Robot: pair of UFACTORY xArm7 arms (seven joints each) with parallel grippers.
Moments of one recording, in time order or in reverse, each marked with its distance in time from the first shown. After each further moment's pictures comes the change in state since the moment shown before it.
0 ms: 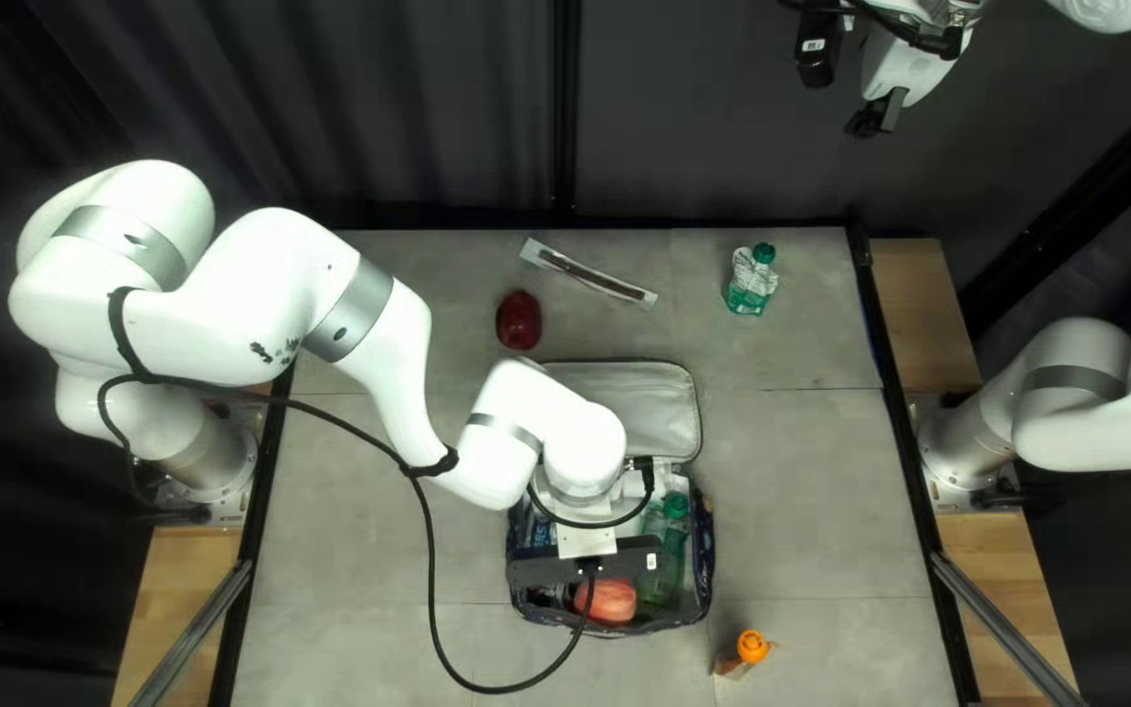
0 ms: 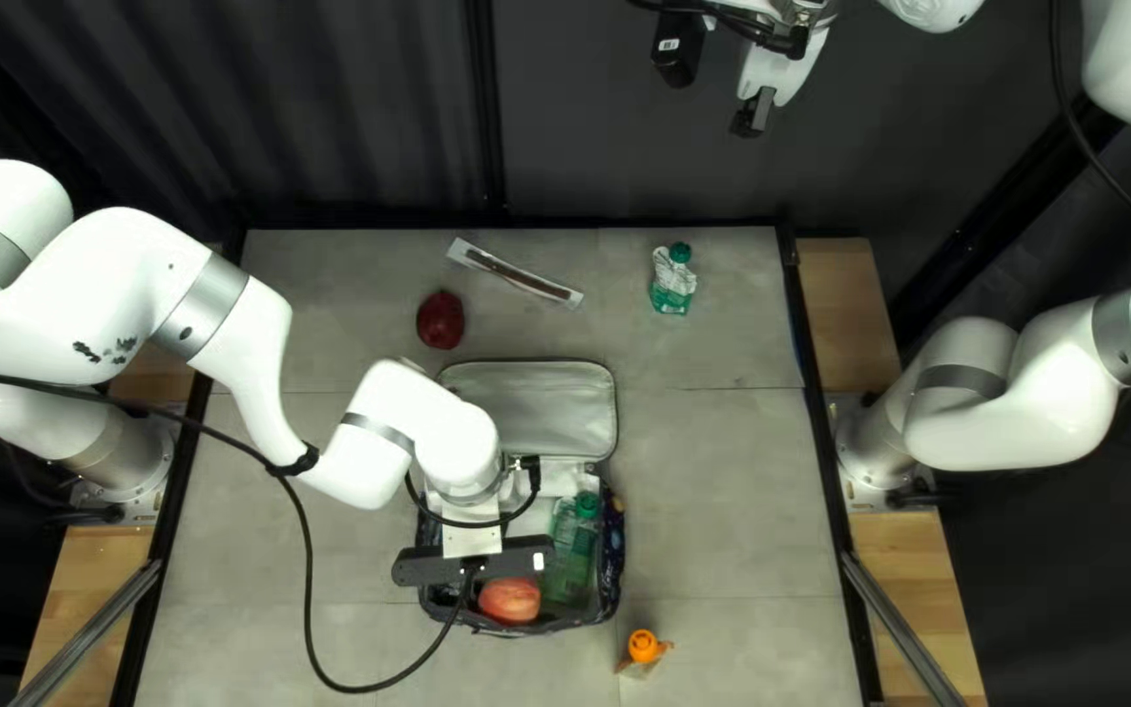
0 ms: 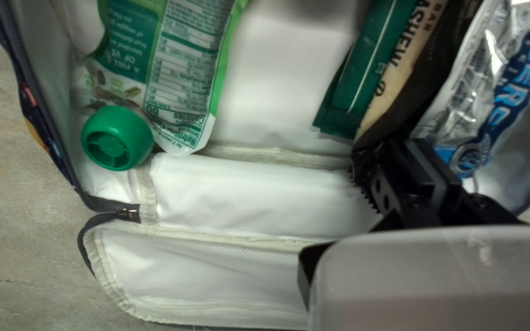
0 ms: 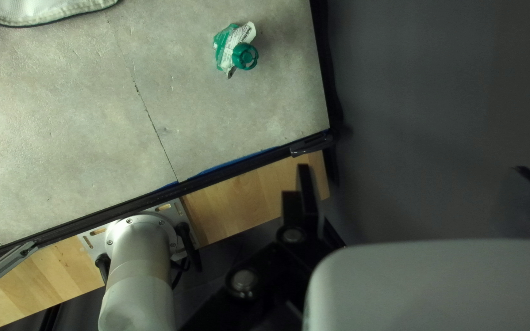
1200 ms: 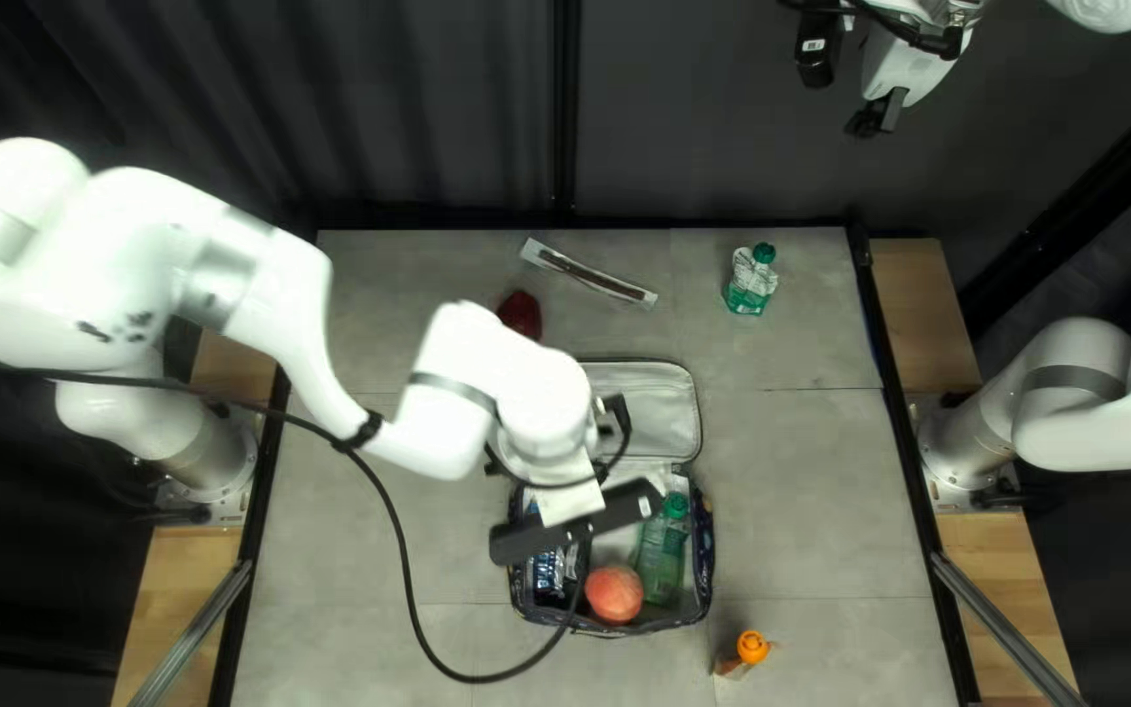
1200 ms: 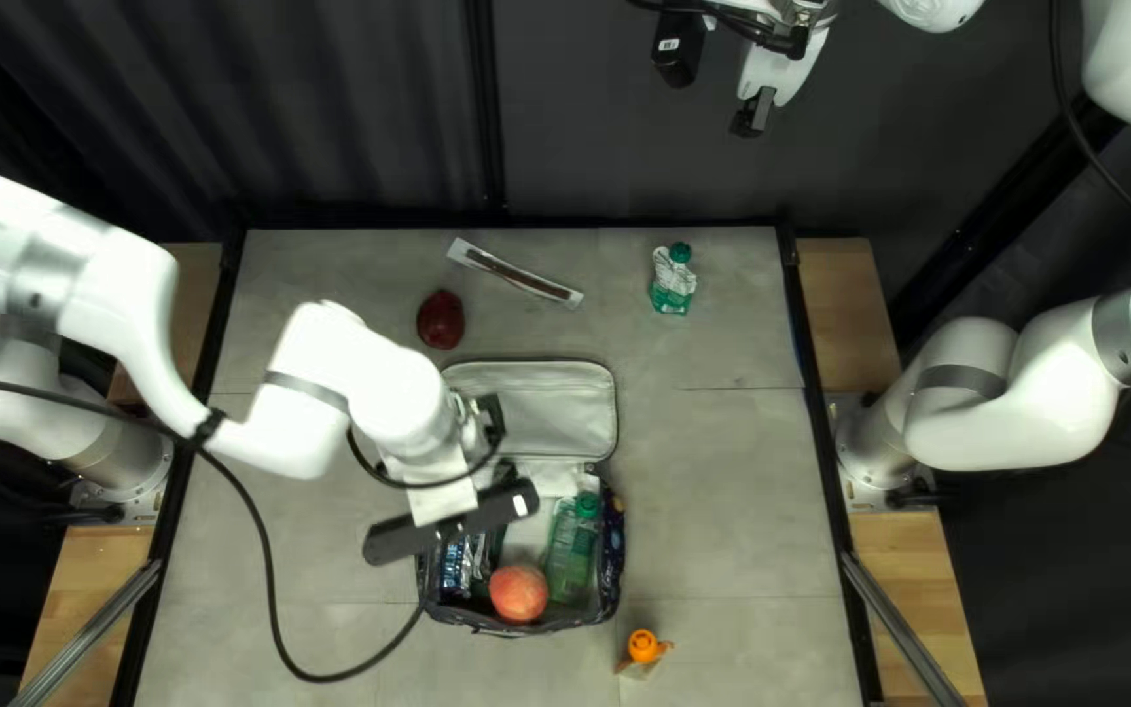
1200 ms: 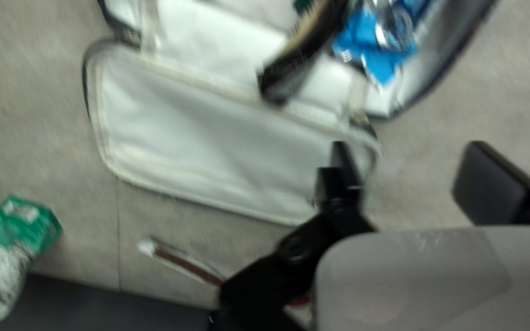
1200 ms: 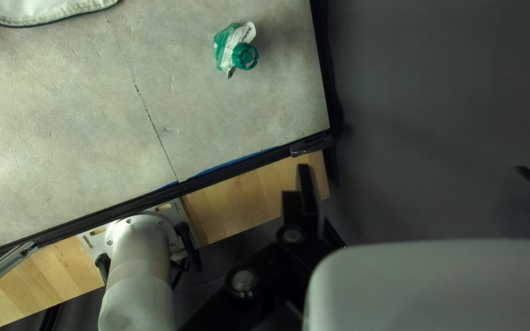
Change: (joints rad) left arm -0.016 -0.054 0.021 -0.066 0.049 -0.067 -0.143; right arm 0.000 0.000 0.000 0.000 0.000 0.000 0.000
